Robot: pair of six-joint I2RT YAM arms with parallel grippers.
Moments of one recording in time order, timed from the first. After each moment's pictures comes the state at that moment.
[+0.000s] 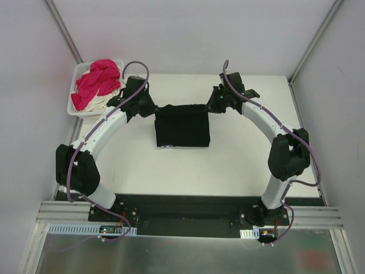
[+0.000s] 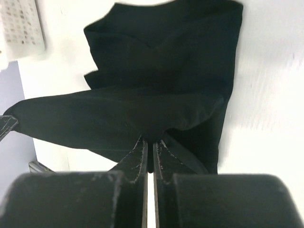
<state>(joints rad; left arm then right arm) -0.35 1.52 1.32 -0.58 0.00 -0.82 0.41 1.76 1.50 -0.54 -0.24 0.61</state>
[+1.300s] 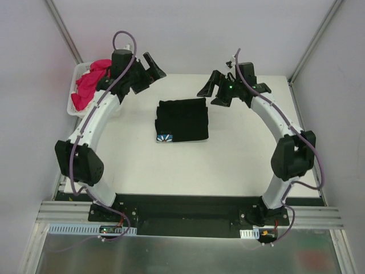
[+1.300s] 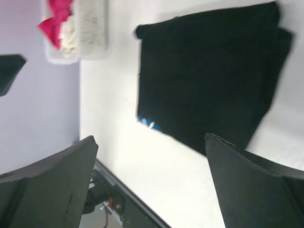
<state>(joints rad) -0.24 1.72 1.73 -0.56 0.18 -0.71 0.30 1.88 1.72 -0.58 -0.49 0.58</state>
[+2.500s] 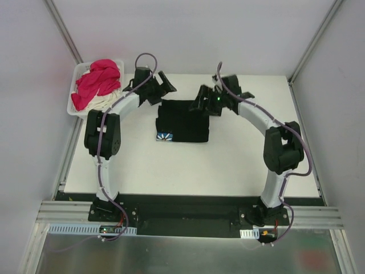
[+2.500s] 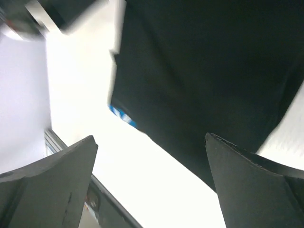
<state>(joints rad) -0.24 2.11 1.62 -0.15 0.31 -0.84 0.39 1.89 1.41 -0.34 -0.51 0.56</state>
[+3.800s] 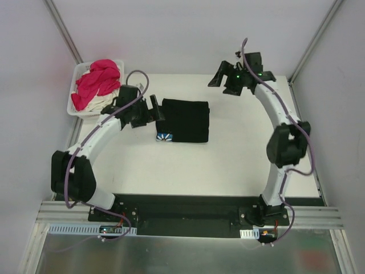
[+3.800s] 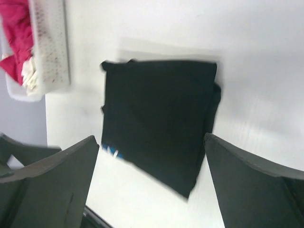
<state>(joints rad) -0.27 1.51 1.12 -0.47 0.26 -0.58 0.22 2.09 1.92 -0.58 -0.44 0.53</state>
